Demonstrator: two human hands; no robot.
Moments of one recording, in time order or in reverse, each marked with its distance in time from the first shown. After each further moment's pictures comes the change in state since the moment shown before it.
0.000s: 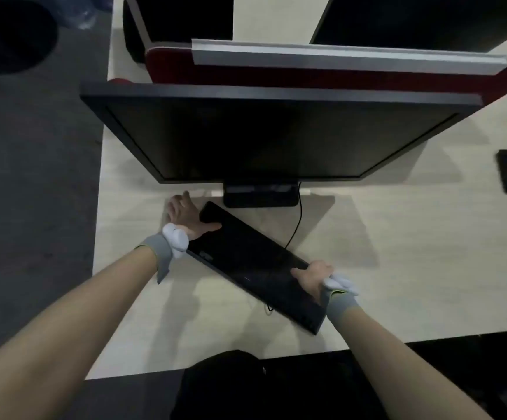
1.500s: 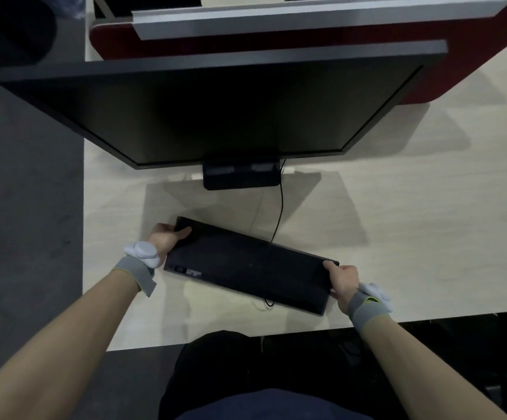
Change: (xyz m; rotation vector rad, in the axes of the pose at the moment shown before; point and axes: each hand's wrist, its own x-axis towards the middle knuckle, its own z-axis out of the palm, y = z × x) left_hand -0.051 -0.018 0.046 -0.699 -0.126 -0.345; right_hand 0.095 0.138 0.006 0.812 -0.123 0.100
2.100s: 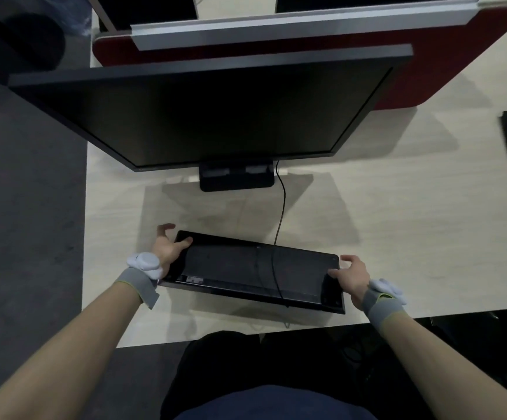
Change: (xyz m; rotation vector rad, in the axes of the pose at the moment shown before) left_hand -0.046 -0.009 0.019 -0.040 0.073 0.085; right_hand -0.054 -0.028 -0.049 -0.172 -0.020 -0.189
